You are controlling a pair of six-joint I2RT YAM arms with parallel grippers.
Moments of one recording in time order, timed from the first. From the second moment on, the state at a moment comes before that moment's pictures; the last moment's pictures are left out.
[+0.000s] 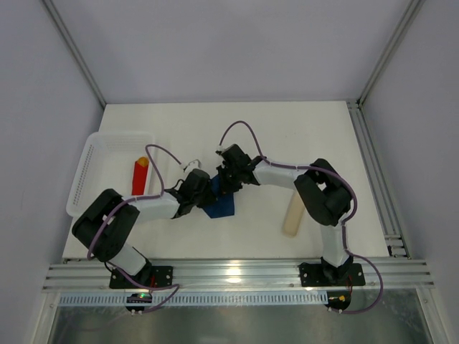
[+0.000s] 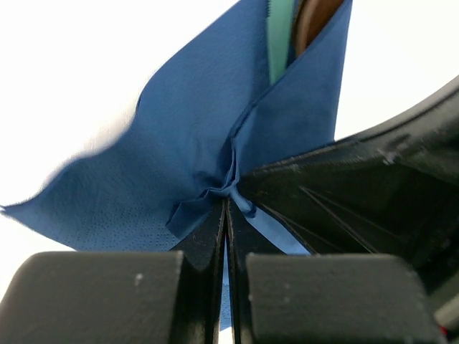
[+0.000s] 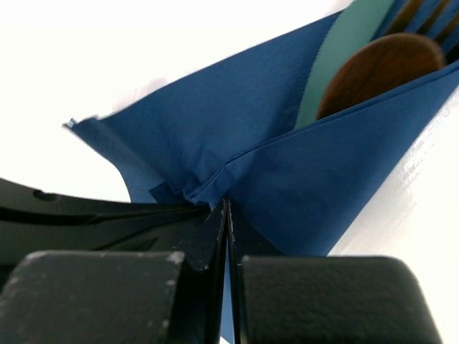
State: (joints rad) left arm -0.67 1.56 0.64 0.11 -0.13 -0.90; right arm 0.76 2.00 1.30 -0.25 -0.23 0.50
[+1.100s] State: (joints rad) left arm -0.67 1.55 0.61 0.17 -0.11 -0.92; right arm 0.81 1.84 1.05 -0.15 -0.31 0.52
